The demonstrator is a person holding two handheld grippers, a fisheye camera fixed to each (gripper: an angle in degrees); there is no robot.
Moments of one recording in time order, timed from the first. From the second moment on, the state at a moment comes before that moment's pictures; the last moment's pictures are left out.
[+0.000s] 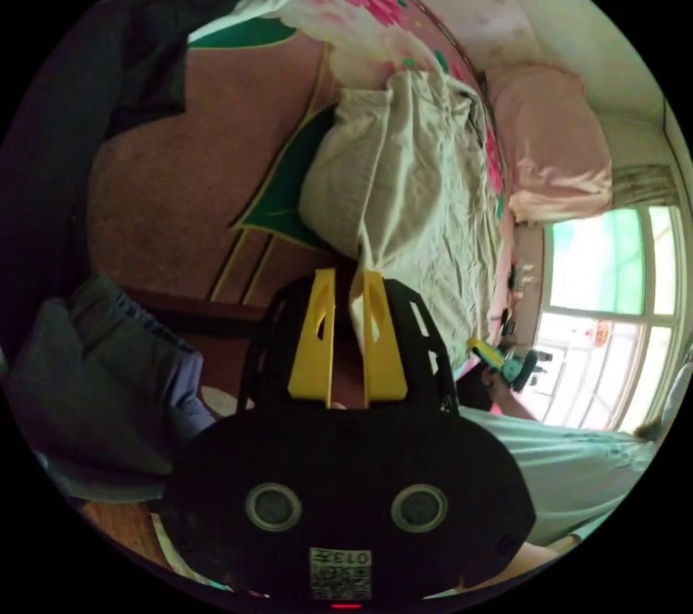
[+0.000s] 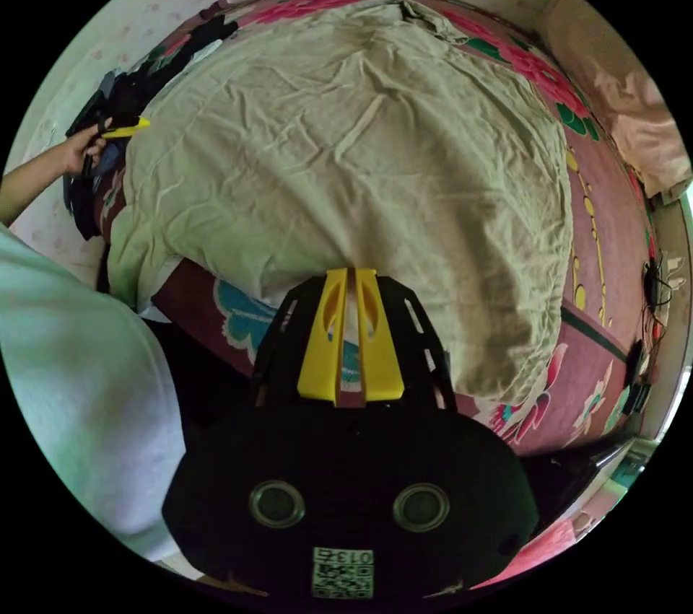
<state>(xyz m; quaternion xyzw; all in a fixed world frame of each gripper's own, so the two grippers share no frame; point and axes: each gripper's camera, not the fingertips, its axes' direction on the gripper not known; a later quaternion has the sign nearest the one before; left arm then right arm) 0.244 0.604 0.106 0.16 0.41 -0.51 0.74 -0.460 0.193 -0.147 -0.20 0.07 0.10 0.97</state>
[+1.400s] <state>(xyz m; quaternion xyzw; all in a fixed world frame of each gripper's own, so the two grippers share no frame) 0.511 -0.164 -0.062 0.04 0.30 0.11 0.95 -0.488 0.250 -0.162 -0.18 0.18 -0.12 0.96</state>
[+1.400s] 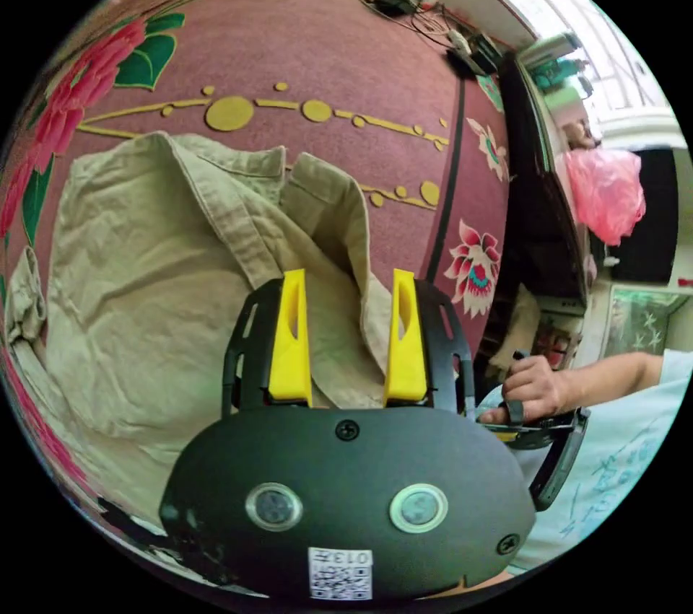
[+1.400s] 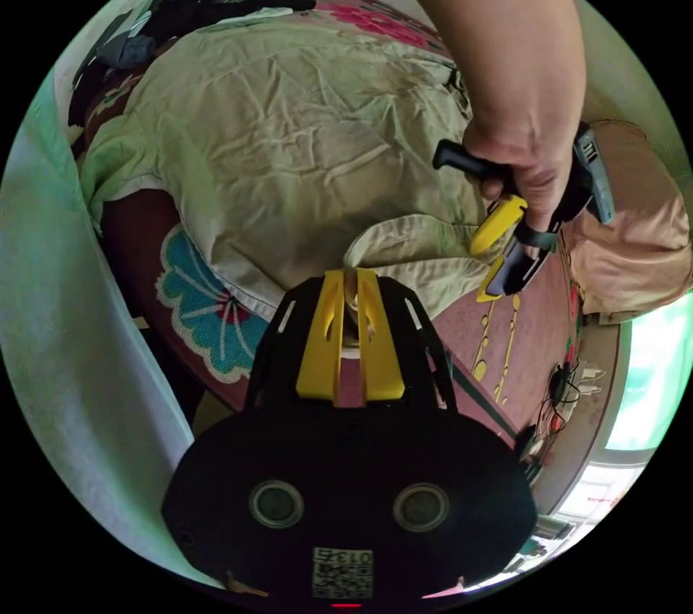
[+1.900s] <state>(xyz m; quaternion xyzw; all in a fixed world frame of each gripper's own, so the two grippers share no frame) 0.465 -0.231 -0.021 0.05 0.50 0.08 0.86 -0.301 0.507 -0.273 -0.02 -0.06 0.57 0.82</state>
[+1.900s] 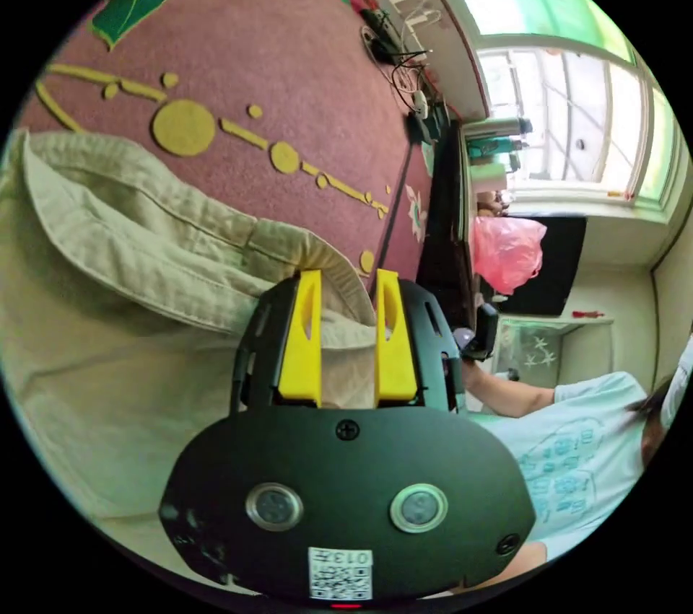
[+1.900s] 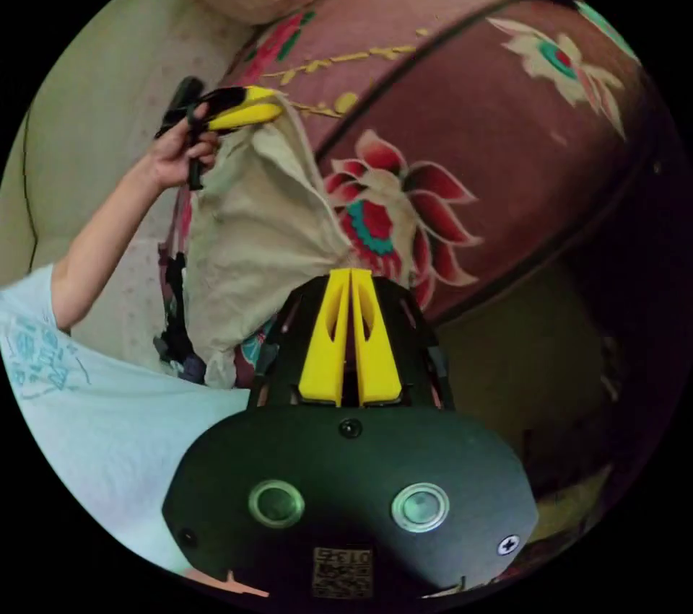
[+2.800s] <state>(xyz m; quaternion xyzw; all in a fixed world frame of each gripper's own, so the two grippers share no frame) 0.384 -0.313 -0.048 0.17 0.34 0.06 0.92 -0.194 0.460 -0.302 -0.05 0.11 0.47 0.87</state>
